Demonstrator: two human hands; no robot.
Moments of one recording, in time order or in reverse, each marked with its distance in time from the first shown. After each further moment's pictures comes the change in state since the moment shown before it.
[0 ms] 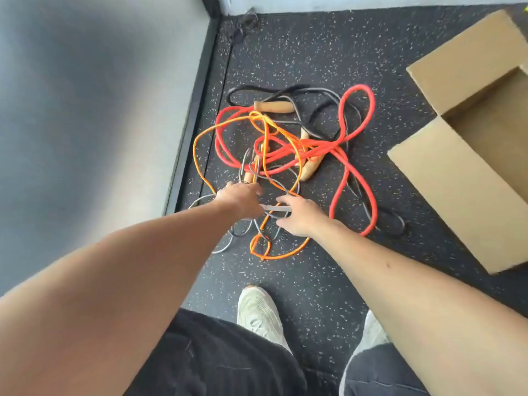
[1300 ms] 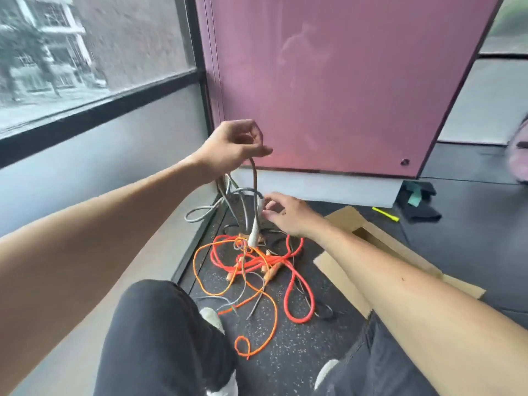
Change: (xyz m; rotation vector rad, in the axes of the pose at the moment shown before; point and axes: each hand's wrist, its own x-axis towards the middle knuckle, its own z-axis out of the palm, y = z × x) left_hand -0.417 0.035 -0.231 -0.897 0.798 0.918; right_hand -0.328 -0.126 -0.152 -0.065 0.517 -0.546
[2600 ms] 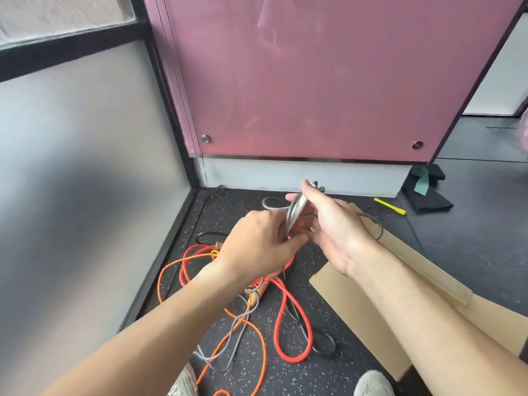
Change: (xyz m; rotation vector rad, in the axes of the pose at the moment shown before) left_hand 0.060 -0.139 0.141 0.547 -0.036 -0.047; right_hand 0.077 0.082 -0.043 1.071 0.321 0.434
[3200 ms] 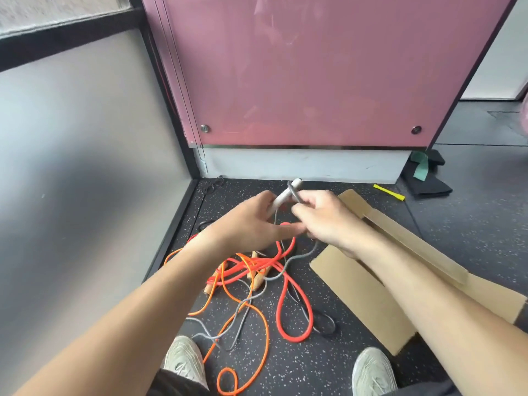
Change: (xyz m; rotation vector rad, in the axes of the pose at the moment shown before) left_hand -0.003 -0.005 -0.019 -0.261 -0.348 -0.260; right_hand -0.004 0.016 -0.018 -0.791 -0.088 -0.221
